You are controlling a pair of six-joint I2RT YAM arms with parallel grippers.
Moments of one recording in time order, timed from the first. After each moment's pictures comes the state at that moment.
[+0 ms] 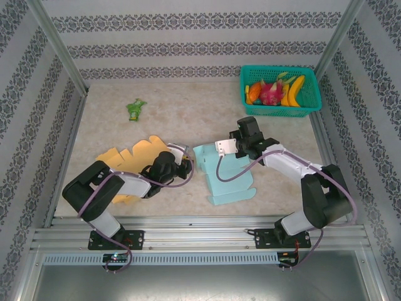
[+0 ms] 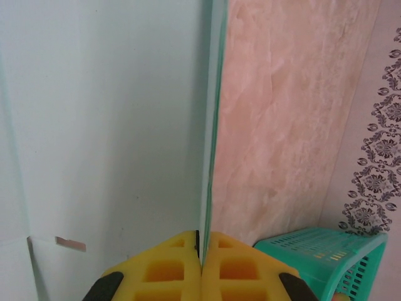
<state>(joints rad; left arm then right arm) -0.65 1.64 0.49 0.68 0.01 -0.28 0.41 1.49 0.88 -0.19 -0.02 -1.44</state>
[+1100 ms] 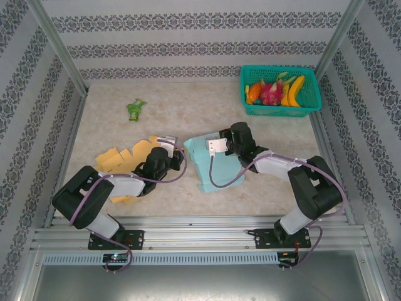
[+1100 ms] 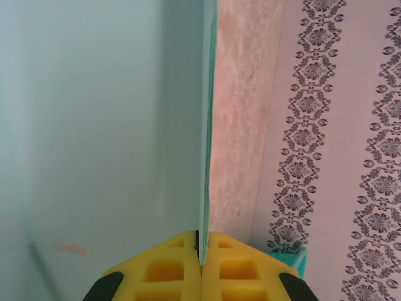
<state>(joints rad) -0.59 1.53 0.48 0.63 -0.15 -0.26 0.49 1.60 0.77 0.29 0.02 -1.43</state>
